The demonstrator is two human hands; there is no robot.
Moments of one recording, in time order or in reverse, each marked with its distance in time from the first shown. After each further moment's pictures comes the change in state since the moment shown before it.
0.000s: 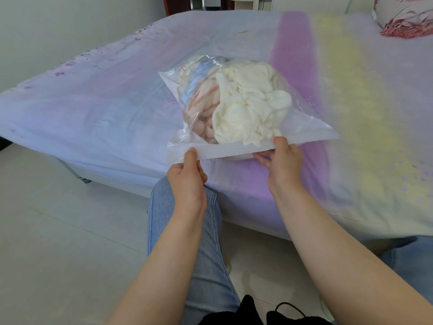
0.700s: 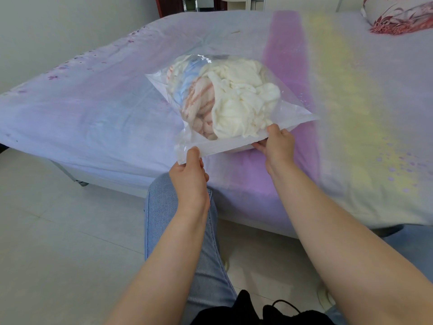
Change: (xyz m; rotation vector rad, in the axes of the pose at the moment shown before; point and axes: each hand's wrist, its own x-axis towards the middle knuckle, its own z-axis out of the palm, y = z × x) left_hand -0.017 -0.003 0.012 0.074 0.027 -0.022; right_hand 0.036 -0.004 0.000 -0.047 0.000 0.002
